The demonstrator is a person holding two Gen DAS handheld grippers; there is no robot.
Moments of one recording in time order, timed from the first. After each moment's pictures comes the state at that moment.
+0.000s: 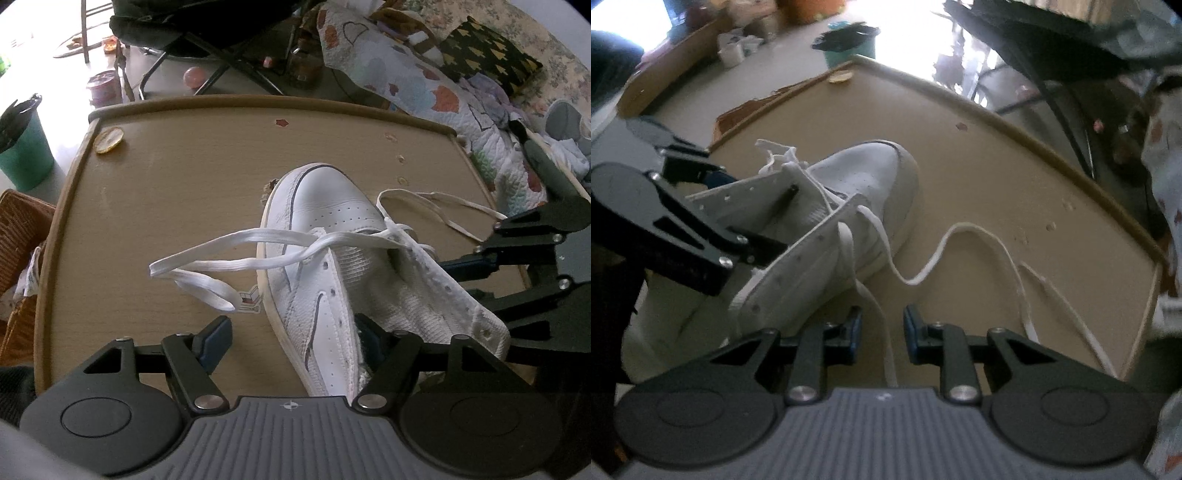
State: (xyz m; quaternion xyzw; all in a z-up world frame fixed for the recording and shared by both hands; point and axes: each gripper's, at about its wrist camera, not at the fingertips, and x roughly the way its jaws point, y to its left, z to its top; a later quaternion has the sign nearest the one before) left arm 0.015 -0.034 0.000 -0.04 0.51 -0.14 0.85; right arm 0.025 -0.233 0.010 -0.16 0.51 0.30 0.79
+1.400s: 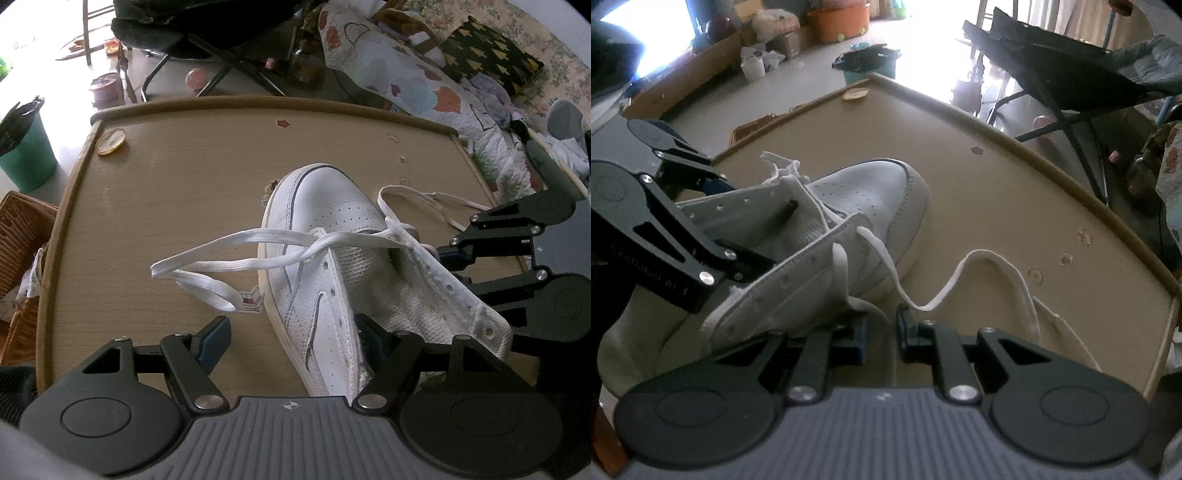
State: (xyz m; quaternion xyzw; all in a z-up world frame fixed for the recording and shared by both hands) left arm 0.014 -0.034 -0.002 -0.03 0.51 -0.14 0.85; right arm 0.028 -0.236 0.000 -0.15 0.47 0.33 0.81
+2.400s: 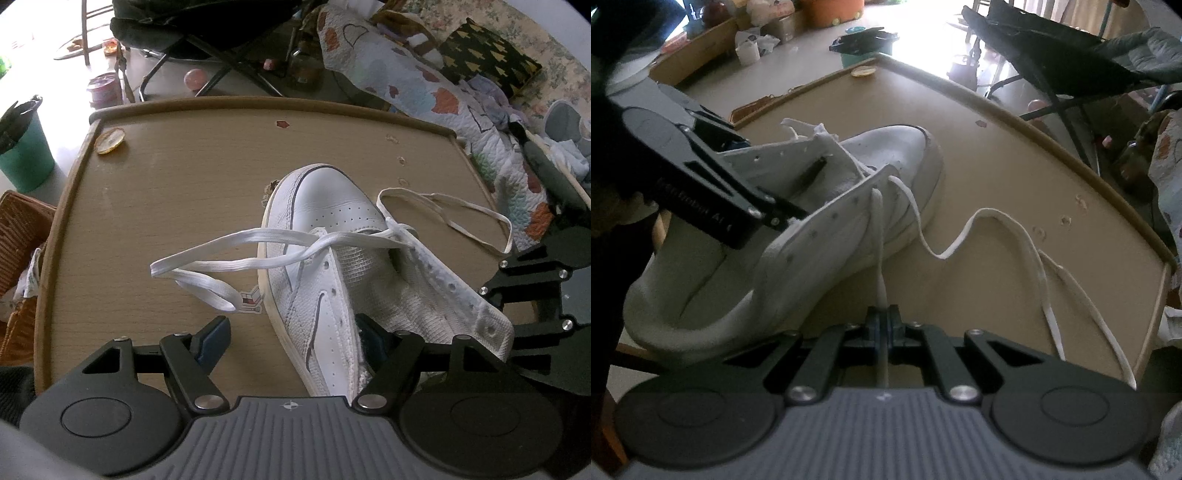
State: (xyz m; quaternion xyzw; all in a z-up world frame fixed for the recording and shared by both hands) left arm 0.015 -0.032 -0.003 -0.04 0.51 -0.14 0.85; right arm -0.001 -0.237 0.005 -0.17 0.50 0.31 0.79
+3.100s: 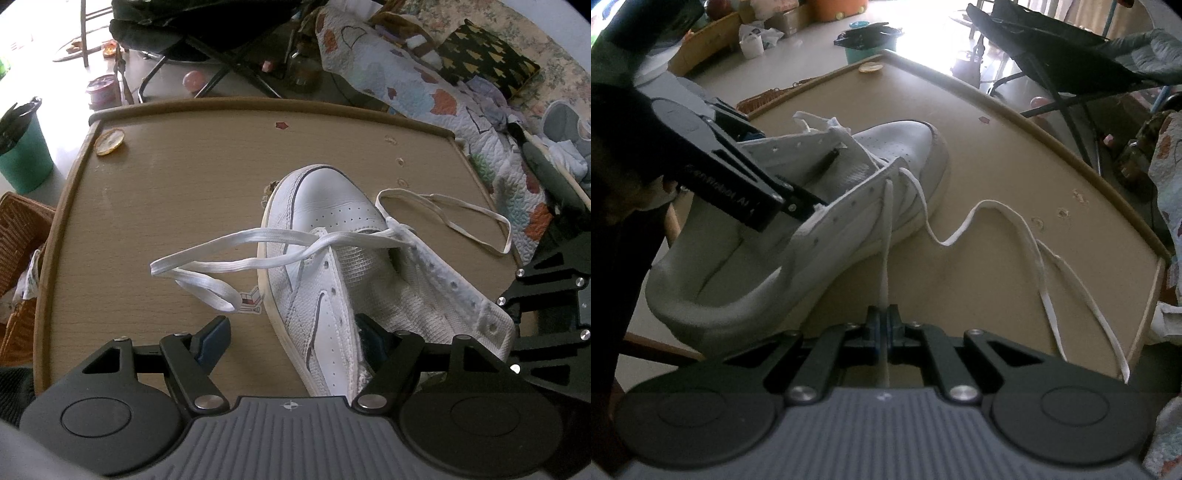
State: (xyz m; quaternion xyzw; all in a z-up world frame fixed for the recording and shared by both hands) left arm 0.013 -0.031 -0.004 -0.04 0.50 -0.14 0.85; right arm -0.007 -0.236 0.010 -0.18 0.50 0.31 0.79
